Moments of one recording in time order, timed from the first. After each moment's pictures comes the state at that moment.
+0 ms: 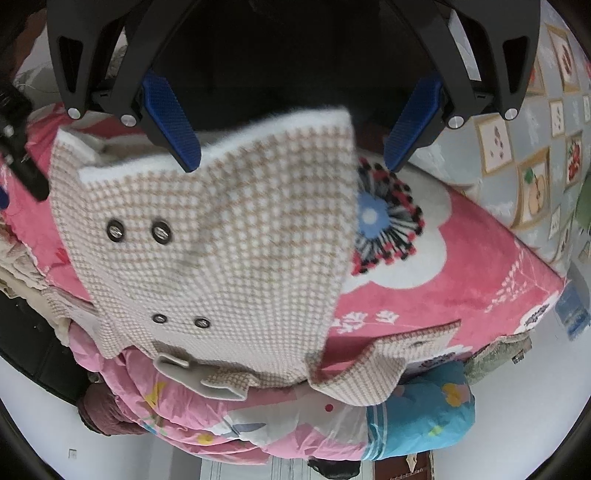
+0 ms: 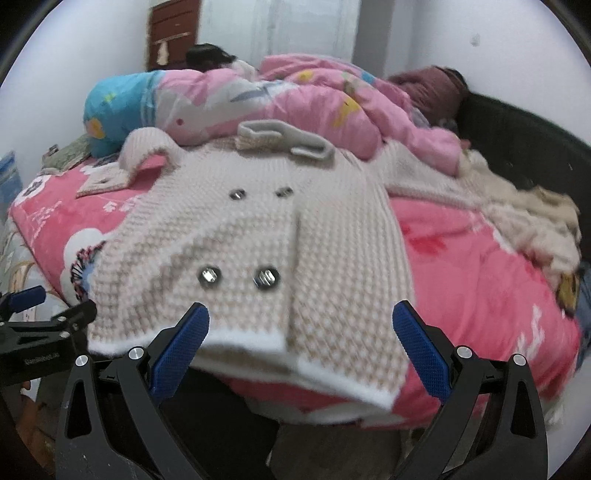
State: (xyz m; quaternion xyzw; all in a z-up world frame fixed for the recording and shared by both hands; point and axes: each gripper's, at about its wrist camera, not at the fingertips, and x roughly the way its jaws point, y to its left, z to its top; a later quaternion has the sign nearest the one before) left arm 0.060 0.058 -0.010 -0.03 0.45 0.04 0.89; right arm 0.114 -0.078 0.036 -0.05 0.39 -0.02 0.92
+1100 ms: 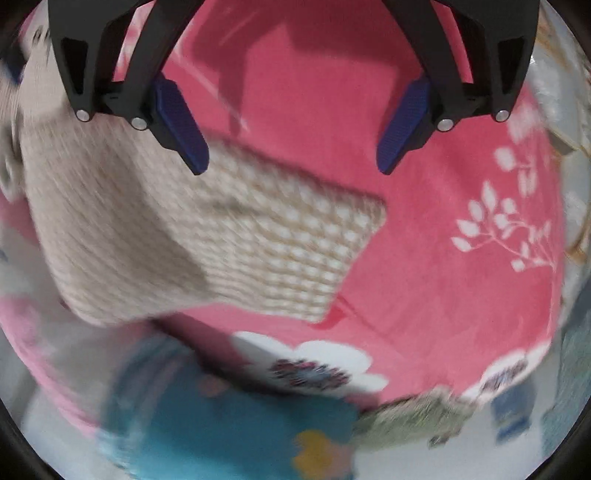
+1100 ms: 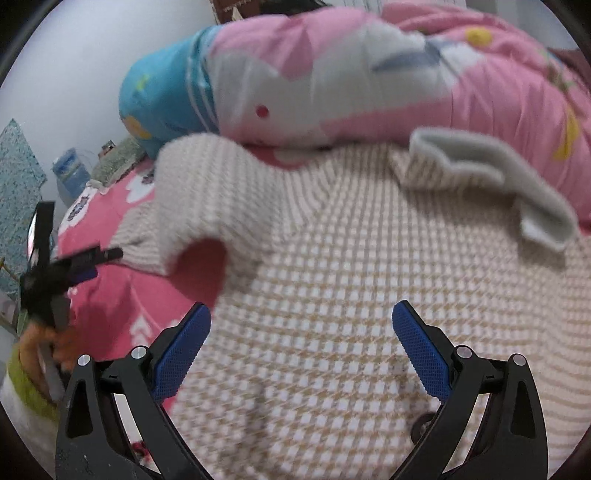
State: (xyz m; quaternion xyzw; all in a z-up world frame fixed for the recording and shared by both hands) left arm 0.352 0.358 -0.056 -0.22 0.45 0.21 0.84; right arm 0.430 0.055 -0.035 0.01 0.48 0.19 0.86
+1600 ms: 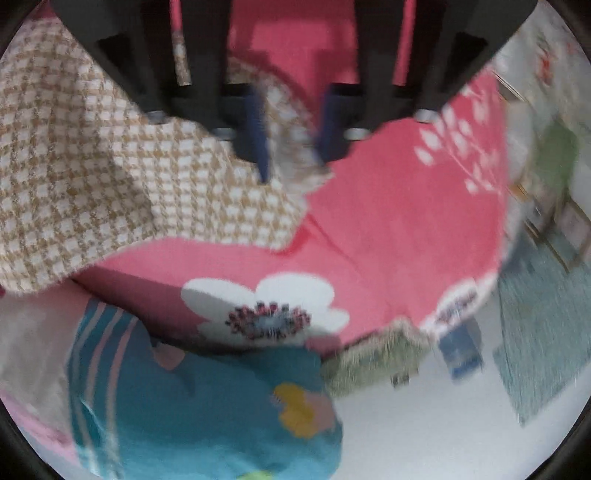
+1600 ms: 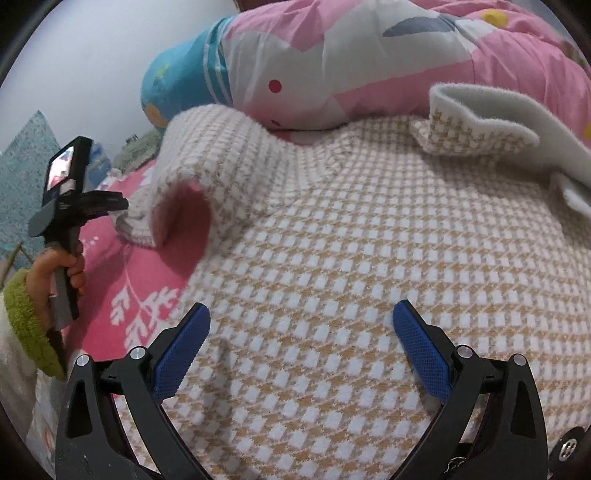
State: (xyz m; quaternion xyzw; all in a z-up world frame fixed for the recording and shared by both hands) left arm 0.398 0.340 -0.041 -0.05 0.42 0.36 0.84; right arm 0.417 0.041 -0.077 0.03 0.45 0.26 0.86
